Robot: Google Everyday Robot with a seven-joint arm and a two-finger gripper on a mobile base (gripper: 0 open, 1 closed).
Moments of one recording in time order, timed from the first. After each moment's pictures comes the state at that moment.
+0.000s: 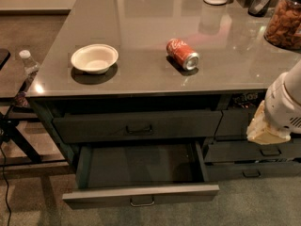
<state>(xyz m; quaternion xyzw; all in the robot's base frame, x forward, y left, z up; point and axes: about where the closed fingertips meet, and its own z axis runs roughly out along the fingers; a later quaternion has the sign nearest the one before) 0.390 -0.235 0.871 -0.59 0.80 -0.02 0.10</state>
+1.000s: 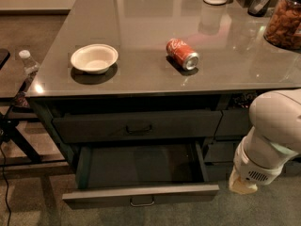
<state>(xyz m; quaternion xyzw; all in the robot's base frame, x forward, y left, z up) 0.347 -0.227 0.715 -0.56 0.83 0.04 0.00</state>
